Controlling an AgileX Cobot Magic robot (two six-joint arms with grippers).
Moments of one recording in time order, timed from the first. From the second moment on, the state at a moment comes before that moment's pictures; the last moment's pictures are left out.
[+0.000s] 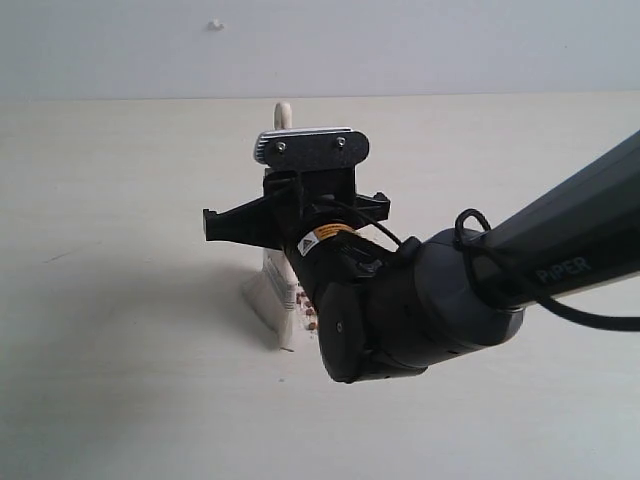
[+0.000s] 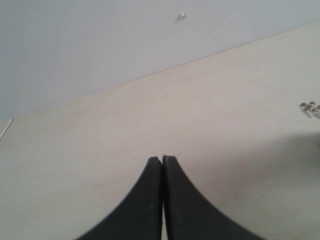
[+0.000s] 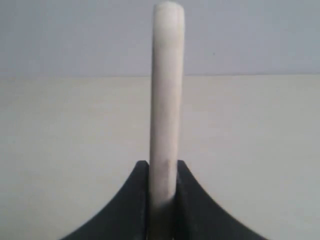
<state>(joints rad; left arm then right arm) -0.28 0.21 0.00 -0.29 0.10 0.52 0.98 2.04 -0.89 0.79 -0.93 -0.18</state>
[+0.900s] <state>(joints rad) -0.28 0.21 0.00 -0.29 0.10 0.52 0.80 1.70 -0.73 -0.14 -0.83 0.08</state>
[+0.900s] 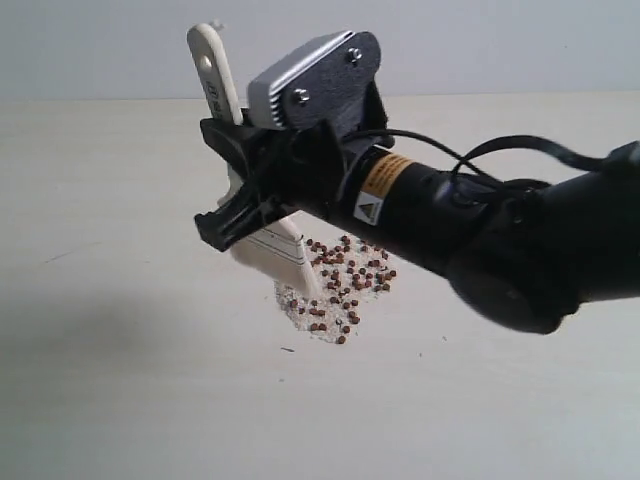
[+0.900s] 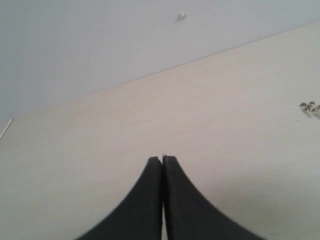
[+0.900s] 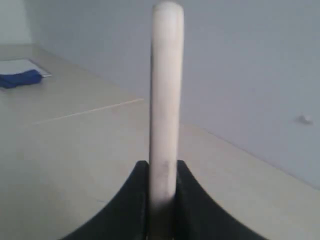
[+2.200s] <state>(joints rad) -0.28 0.21 0.00 -0.29 0.10 0.52 0.37 2.15 -0.95 -1.31 -1.28 0.67</state>
